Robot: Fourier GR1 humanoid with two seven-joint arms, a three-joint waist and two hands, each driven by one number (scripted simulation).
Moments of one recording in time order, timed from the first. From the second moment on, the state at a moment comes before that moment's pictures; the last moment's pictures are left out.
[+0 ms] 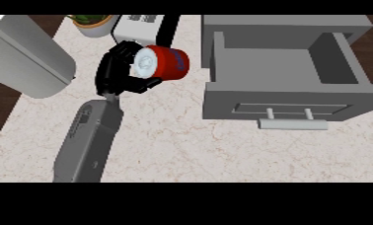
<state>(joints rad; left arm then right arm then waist) -0.57 0.01 0.16 -0.99 0.28 -0.01 -0.19 0.50 -0.01 -0.71 -2.30 -0.55 0.48 0.22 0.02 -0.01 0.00</state>
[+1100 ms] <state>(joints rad) -0.88 0.00 -0.08 -1.21 0.25 0.45 0.18 0.44 -0.02 -0.70 -2.27 -0.55 0.47 0.24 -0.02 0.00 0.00</state>
